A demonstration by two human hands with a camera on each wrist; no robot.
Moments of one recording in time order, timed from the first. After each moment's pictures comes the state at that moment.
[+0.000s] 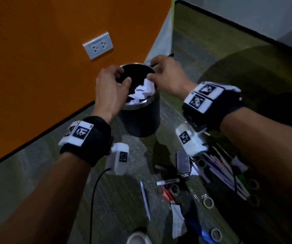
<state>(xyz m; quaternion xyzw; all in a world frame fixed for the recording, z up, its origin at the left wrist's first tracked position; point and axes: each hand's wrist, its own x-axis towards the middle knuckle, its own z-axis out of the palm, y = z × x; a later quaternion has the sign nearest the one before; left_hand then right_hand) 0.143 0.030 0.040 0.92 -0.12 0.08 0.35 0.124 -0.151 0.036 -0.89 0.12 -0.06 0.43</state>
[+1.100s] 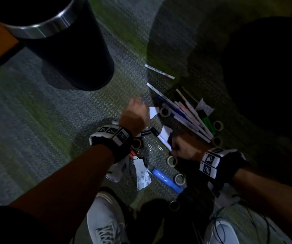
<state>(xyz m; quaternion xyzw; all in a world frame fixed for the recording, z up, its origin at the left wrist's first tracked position) -0.027 -0.078 -0.247 0.89 -0.43 -0.12 0.02 -0.197 -0.229 -0.248 -0.90 0.09 0.34 0.25</state>
